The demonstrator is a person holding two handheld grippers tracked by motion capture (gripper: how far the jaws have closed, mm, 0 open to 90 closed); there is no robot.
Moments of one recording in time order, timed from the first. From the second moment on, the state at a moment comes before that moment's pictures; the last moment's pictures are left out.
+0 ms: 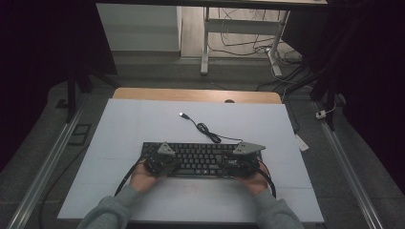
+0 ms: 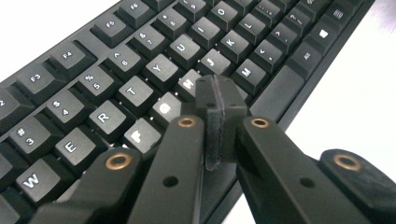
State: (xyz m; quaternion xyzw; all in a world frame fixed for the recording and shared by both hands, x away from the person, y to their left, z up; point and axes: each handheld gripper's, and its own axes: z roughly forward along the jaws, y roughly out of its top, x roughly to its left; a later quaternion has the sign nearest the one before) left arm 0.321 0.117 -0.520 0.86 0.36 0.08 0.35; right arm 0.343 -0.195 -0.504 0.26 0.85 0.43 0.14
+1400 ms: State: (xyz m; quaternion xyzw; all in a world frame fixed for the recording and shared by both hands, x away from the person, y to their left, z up) left arm 0.314 0.185 -0.497 0.80 0.43 0.11 0.40; right arm 0.343 -0.196 -0.502 0.27 0.85 0.44 0.14
